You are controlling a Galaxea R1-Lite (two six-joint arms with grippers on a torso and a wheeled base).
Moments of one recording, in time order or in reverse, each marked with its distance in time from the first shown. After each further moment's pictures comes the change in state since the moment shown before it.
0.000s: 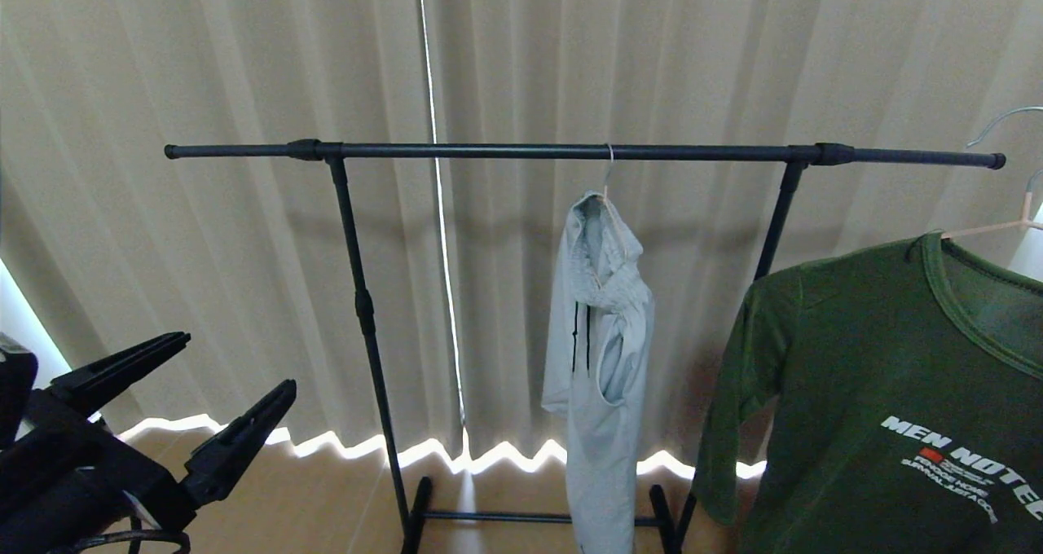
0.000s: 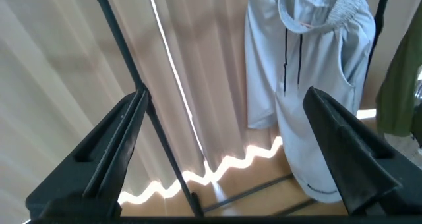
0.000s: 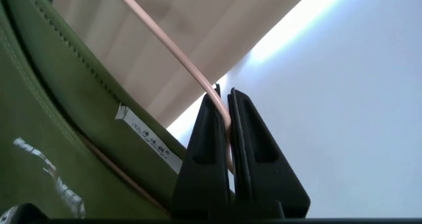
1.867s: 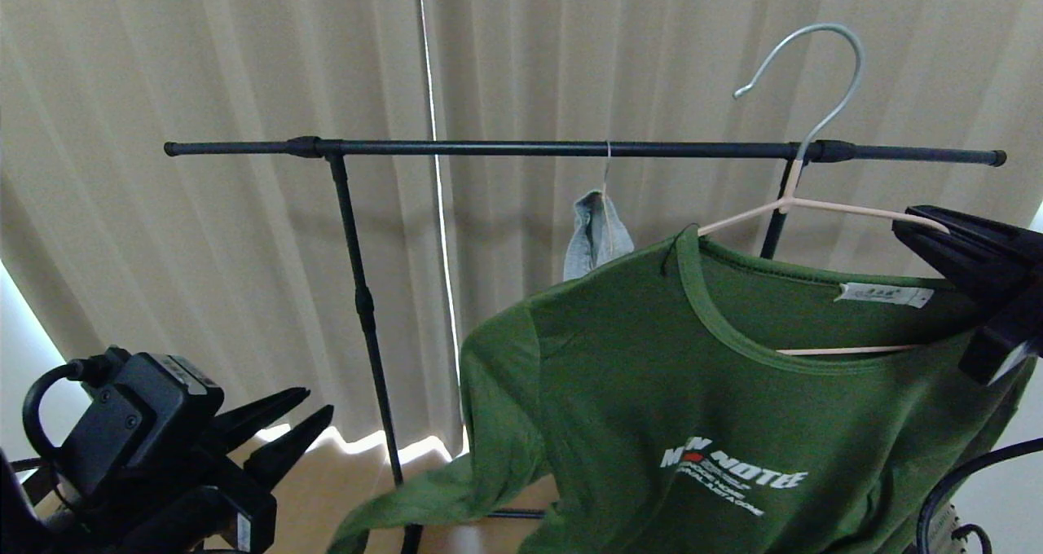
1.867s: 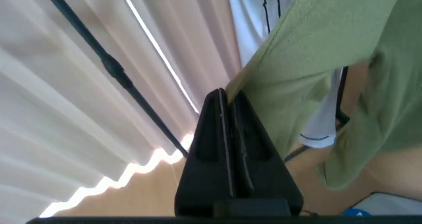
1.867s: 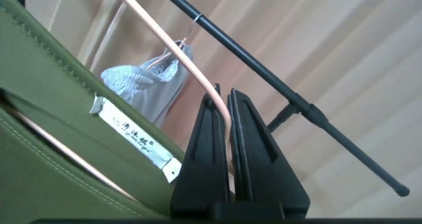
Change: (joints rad) left arm -0.127 0.165 -0.021 0.057 0.045 0.097; right arm 0.760 0.130 0.108 -0.431 -0.003 0.055
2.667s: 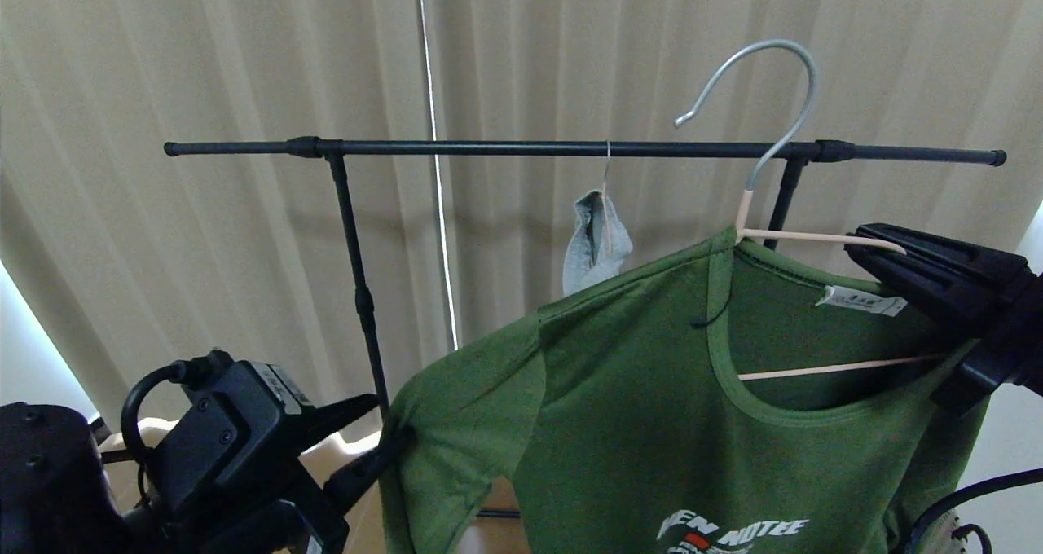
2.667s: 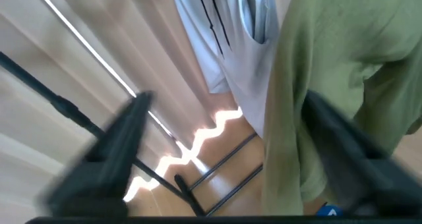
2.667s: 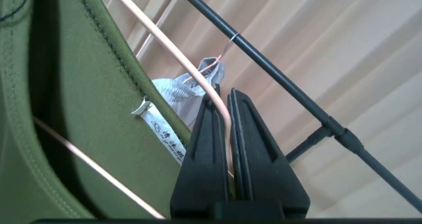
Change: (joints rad) left arm -0.176 0.097 -0.075 0.013 0.003 0.005; right arm 0.135 0.016 0.003 -0.001 0.009 0.002
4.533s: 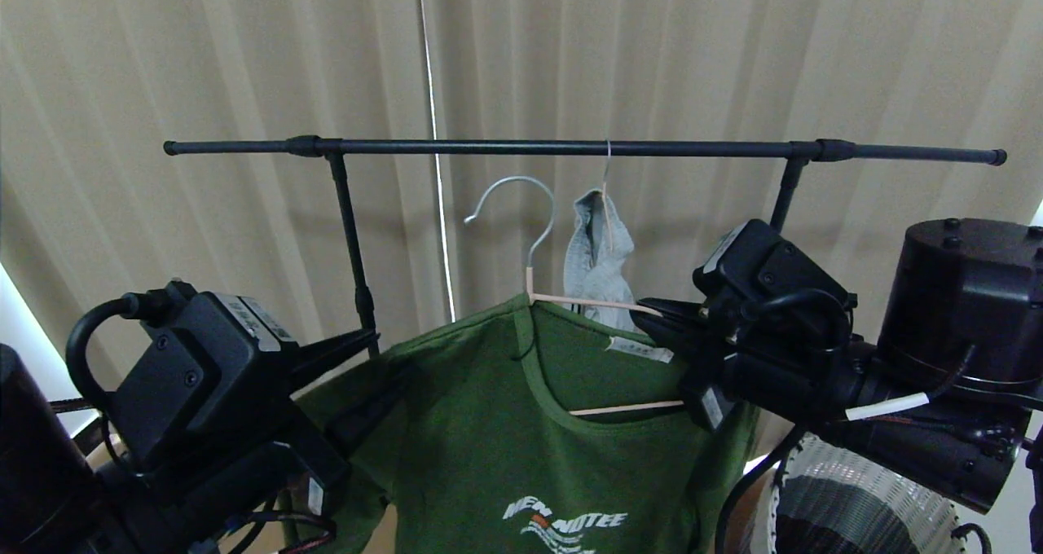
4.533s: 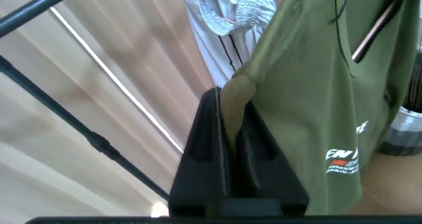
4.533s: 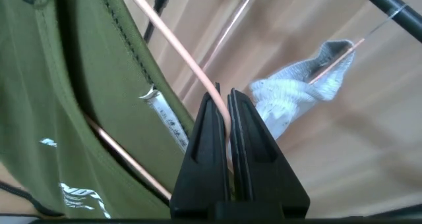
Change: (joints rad) left arm -0.013 -0.026 -0.117 0.001 0.035 0.081; right arm 0.156 0.416 -0.149 0.004 -0.012 0.203
